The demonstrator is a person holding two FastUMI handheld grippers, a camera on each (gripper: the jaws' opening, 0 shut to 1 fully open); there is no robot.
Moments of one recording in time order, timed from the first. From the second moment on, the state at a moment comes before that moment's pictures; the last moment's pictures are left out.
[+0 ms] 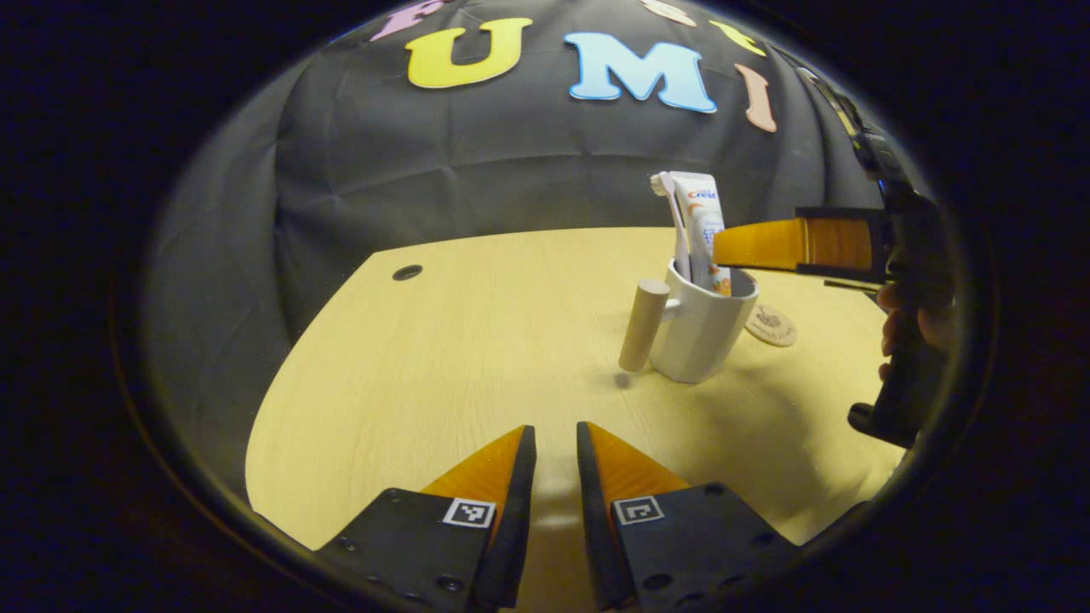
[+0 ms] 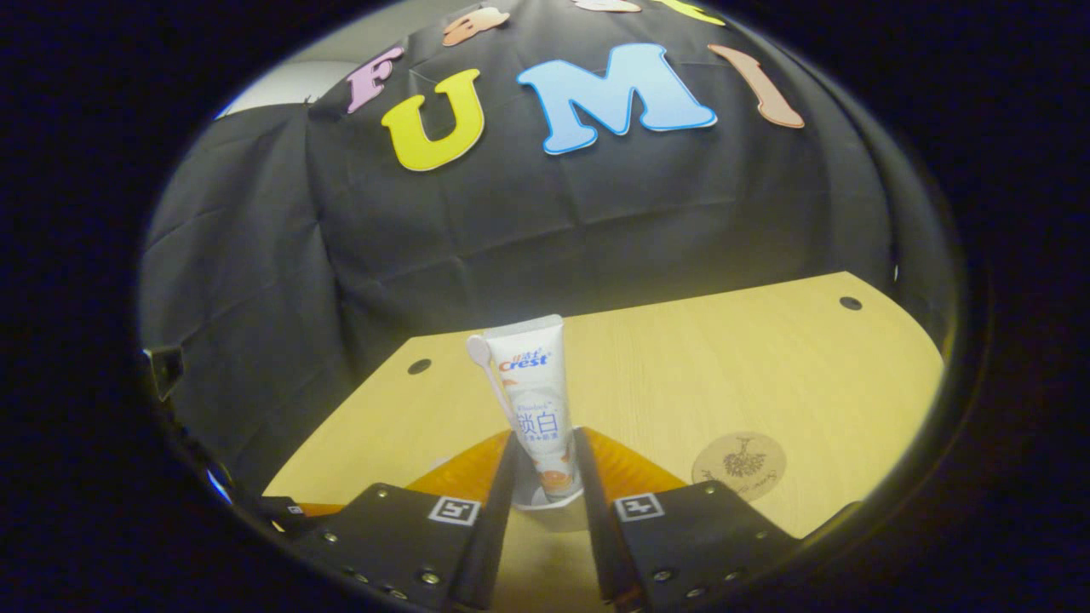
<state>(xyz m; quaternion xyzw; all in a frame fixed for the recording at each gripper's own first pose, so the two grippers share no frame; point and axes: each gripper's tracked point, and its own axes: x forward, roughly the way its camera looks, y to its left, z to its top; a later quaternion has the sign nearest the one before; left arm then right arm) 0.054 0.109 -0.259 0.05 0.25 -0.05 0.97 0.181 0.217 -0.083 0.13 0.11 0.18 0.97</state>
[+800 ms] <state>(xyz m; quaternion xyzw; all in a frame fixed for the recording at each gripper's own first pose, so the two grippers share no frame) 0.124 0.062 -0.249 0.25 0.26 -0.25 0.90 0.131 0.109 -0.123 0.16 0.18 0.09 0.97</state>
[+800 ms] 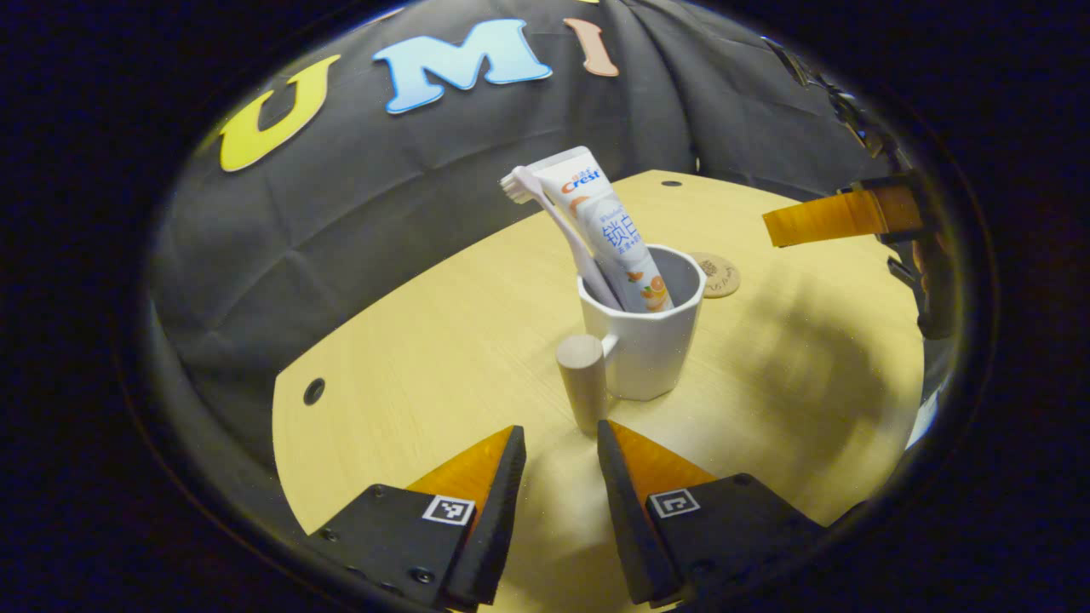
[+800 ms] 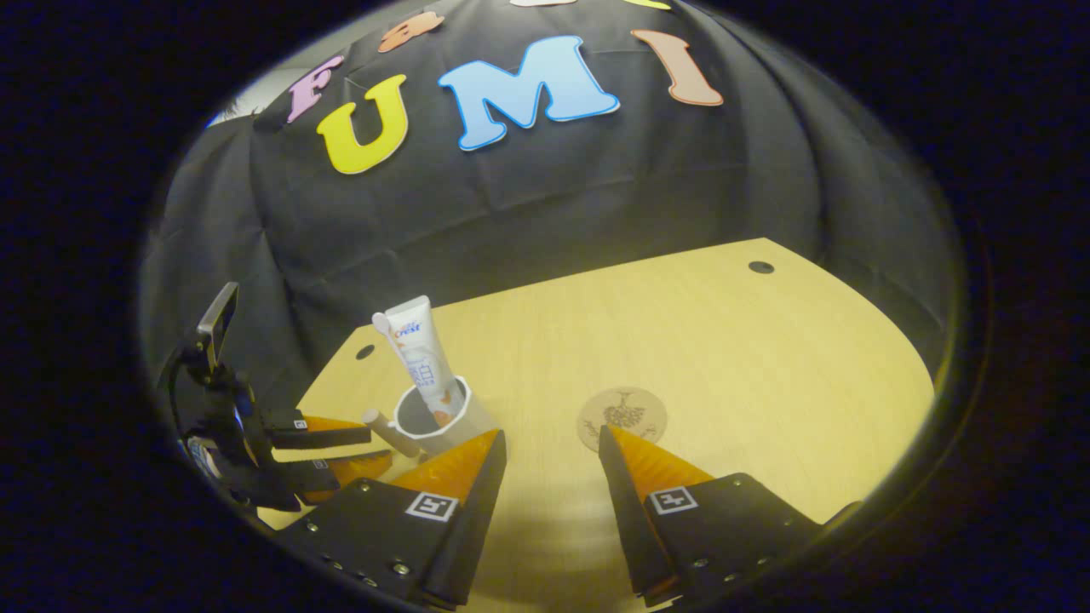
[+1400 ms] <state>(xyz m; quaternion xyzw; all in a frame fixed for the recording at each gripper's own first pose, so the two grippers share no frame) 0.144 0.022 -0.251 0.35 0.28 -0.35 0.82 0.131 0.080 -0.143 0.20 0.21 0.05 0.96</state>
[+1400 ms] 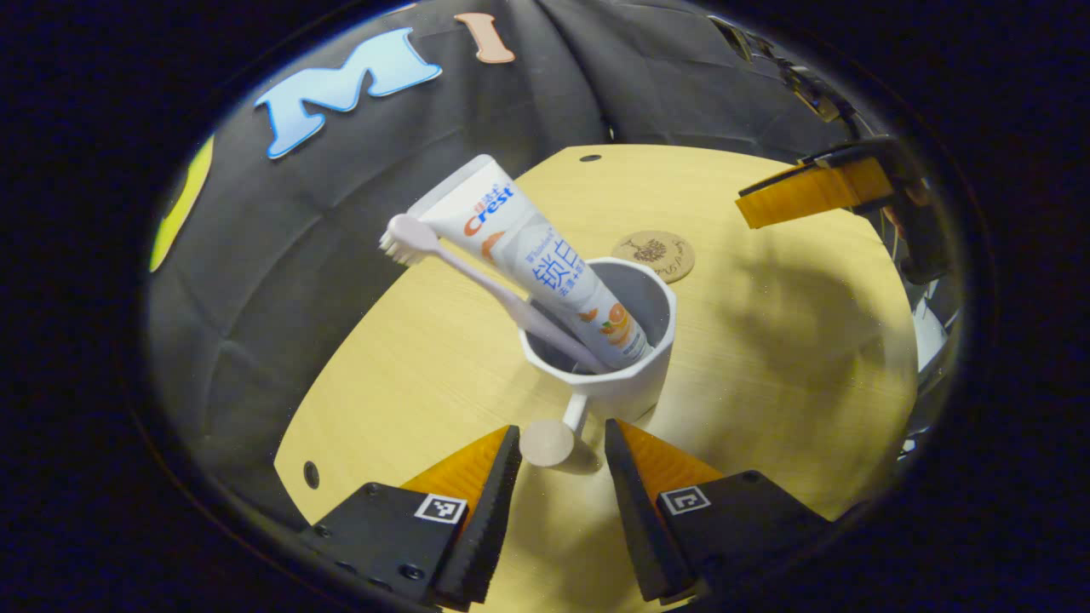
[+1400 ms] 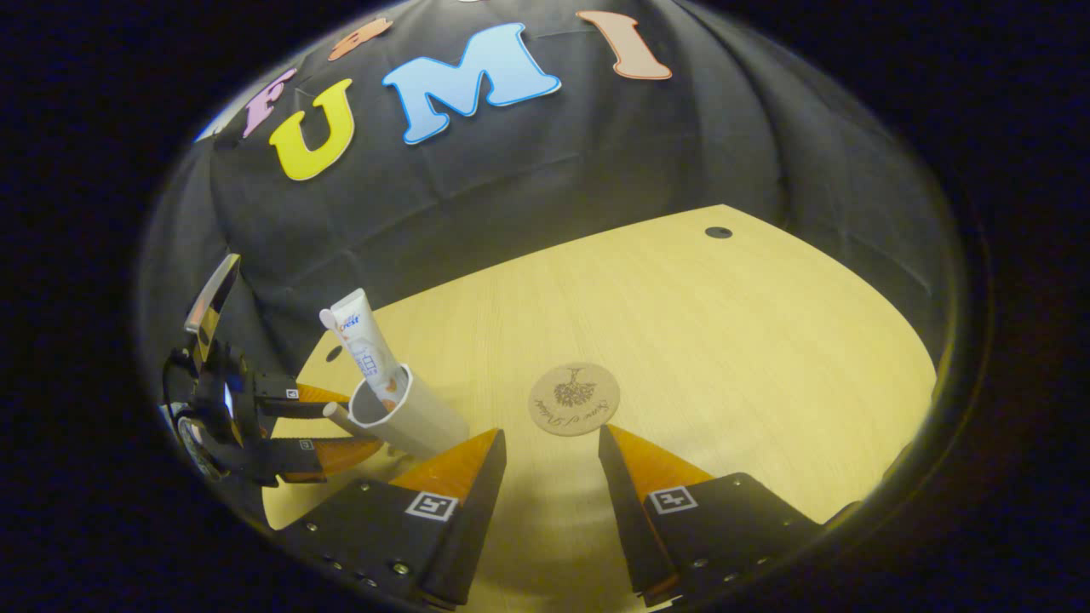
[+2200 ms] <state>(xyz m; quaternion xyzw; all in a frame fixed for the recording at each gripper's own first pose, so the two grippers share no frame) 0.149 0.015 -0.247 0.34 0.33 -0.38 0.80 0.133 0.051 -0.162 0.24 0.24 0.03 0.94</state>
